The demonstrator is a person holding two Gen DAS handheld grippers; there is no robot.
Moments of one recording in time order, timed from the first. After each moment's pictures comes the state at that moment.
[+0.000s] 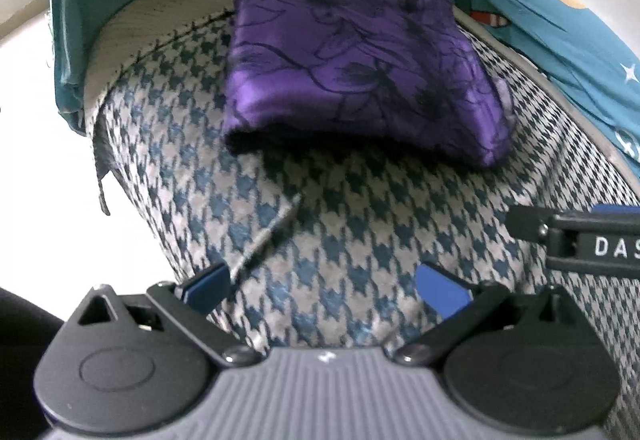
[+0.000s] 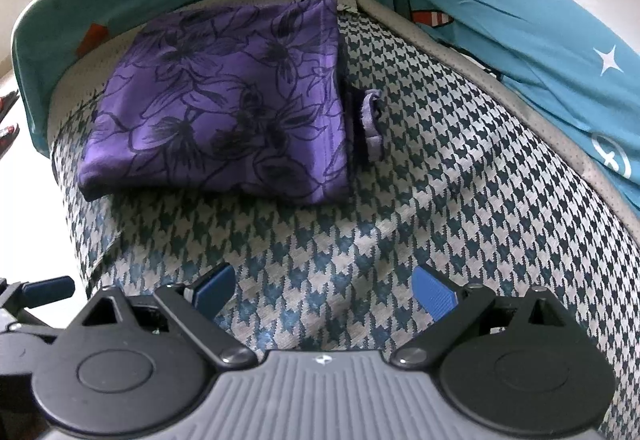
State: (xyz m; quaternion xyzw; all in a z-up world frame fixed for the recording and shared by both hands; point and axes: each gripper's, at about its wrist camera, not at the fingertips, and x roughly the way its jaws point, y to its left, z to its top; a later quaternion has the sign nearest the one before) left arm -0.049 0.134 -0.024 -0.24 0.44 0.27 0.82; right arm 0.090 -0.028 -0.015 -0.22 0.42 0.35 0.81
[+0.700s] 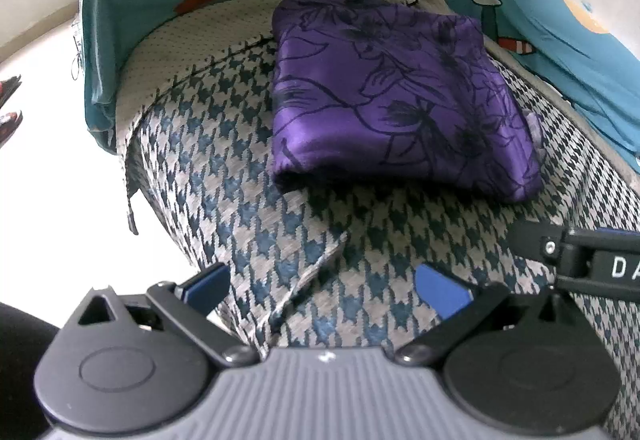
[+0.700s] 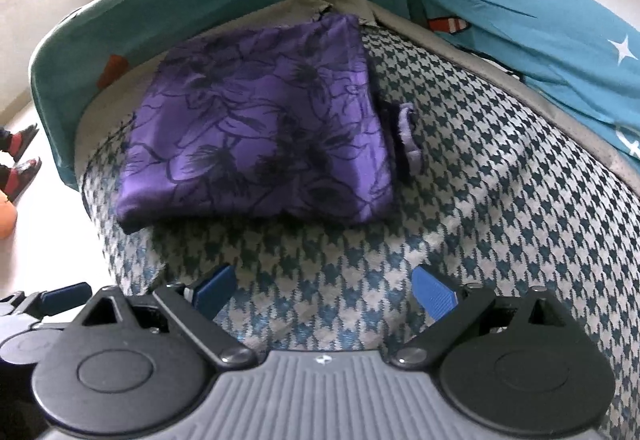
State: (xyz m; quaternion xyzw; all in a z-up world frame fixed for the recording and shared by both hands) left arm -0.056 0.151 -0.016 -0.23 0.42 0.31 0.82; right arm 0.077 -0.013 -0.012 -0.17 0.42 0.38 0.81
